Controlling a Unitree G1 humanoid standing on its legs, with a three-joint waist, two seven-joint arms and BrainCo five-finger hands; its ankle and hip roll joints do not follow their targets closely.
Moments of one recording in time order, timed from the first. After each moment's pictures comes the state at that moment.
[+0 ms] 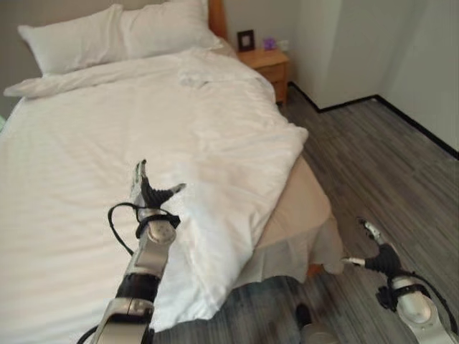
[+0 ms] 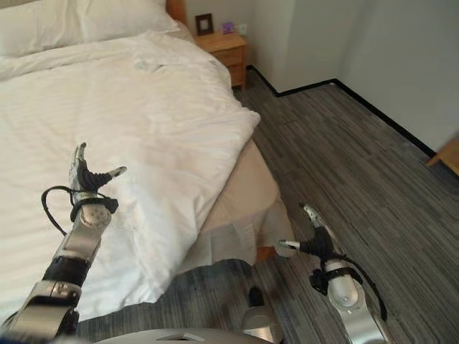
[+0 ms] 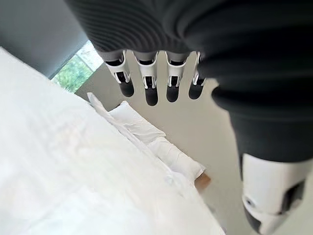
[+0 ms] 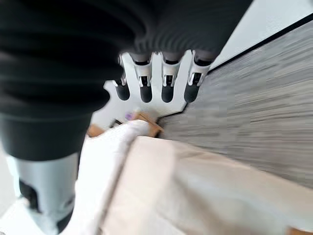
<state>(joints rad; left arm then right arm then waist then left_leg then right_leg) -0.53 0.51 -0.07 0.64 0.33 0.16 0.57 0.42 -0.61 0.02 -0.11 -0.15 -0.14 -0.05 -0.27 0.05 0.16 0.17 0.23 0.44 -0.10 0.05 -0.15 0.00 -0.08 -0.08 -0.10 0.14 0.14</state>
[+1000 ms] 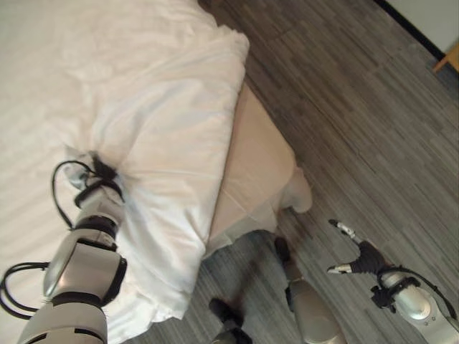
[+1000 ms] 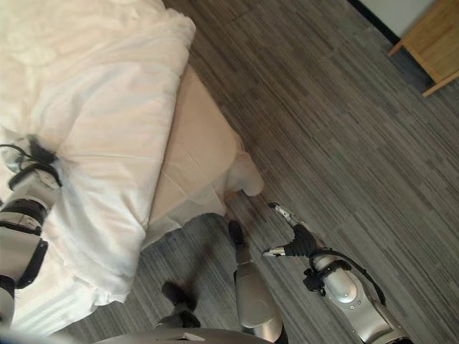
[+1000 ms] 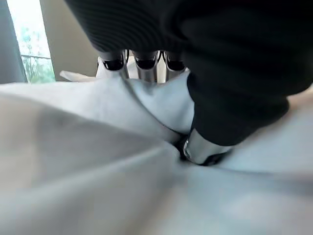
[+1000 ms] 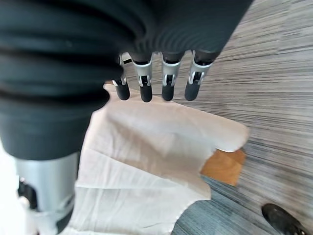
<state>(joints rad) -0.78 0.59 -0.33 1.10 0.26 0.13 0.51 0.23 -0.74 0.24 -0.02 -0.12 -0.26 -0.03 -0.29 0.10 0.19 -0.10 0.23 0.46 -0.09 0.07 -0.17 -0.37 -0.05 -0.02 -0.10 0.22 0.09</state>
